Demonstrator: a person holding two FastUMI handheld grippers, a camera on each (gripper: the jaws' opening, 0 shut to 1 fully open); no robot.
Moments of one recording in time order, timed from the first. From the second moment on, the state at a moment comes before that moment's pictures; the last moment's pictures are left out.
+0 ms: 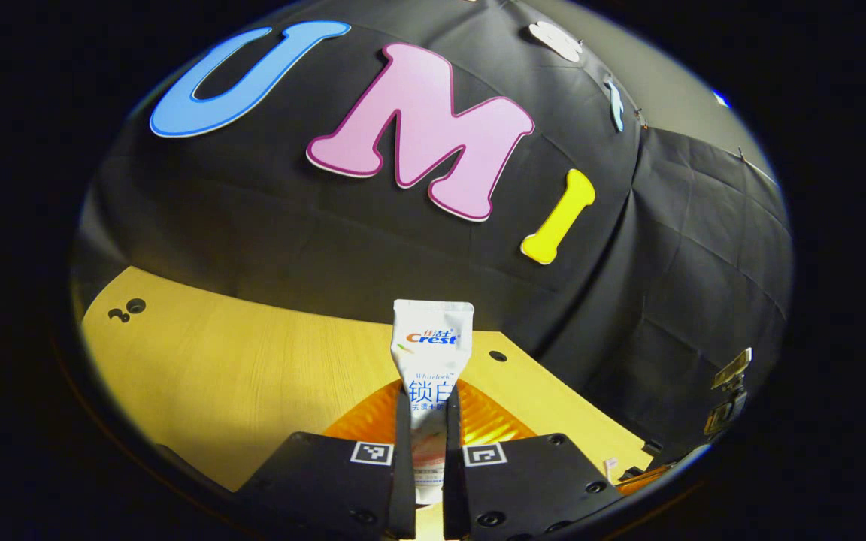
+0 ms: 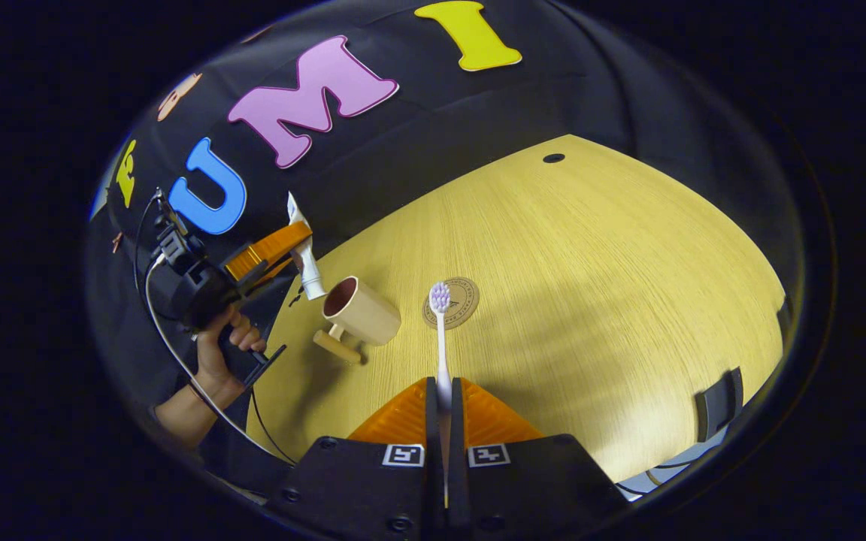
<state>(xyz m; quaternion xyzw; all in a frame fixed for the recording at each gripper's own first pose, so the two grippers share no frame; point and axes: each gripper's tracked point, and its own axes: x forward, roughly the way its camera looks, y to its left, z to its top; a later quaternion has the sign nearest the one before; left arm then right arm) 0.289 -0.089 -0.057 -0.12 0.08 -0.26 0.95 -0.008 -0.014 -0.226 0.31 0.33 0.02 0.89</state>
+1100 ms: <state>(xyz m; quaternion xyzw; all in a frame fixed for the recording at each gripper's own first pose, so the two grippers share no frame) 0.269 -0.065 -0.115 -0.08 0.13 -0.26 0.95 0.020 -0.003 -0.190 0.36 0.24 -0.01 0.90</state>
